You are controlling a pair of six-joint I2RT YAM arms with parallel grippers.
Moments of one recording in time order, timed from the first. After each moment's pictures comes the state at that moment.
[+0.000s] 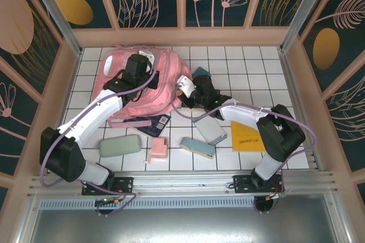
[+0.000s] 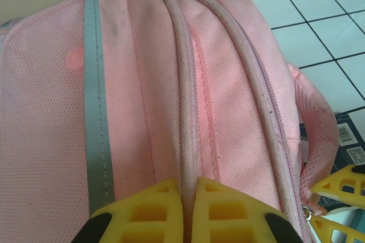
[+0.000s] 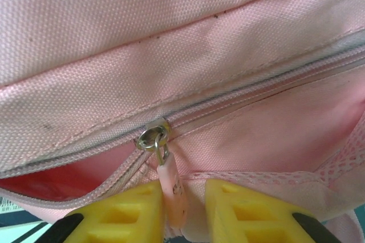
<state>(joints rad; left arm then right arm) -0.50 1.46 1.23 -0.39 -0.11 -0.19 0.71 1.66 0.98 0.14 -0.08 -0.29</state>
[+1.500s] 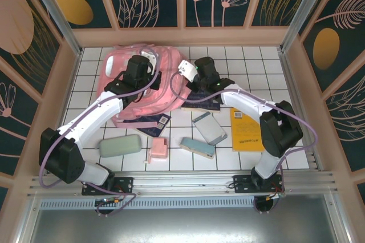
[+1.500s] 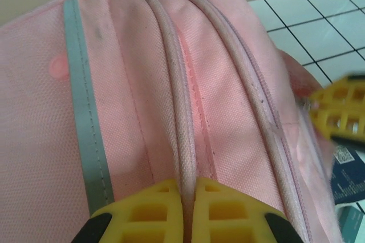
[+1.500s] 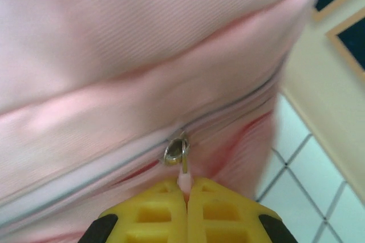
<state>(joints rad) -0.52 1.45 1.20 -0.34 -0.09 -0.16 0.61 1.72 1.27 -0.11 0.06 -0.56</state>
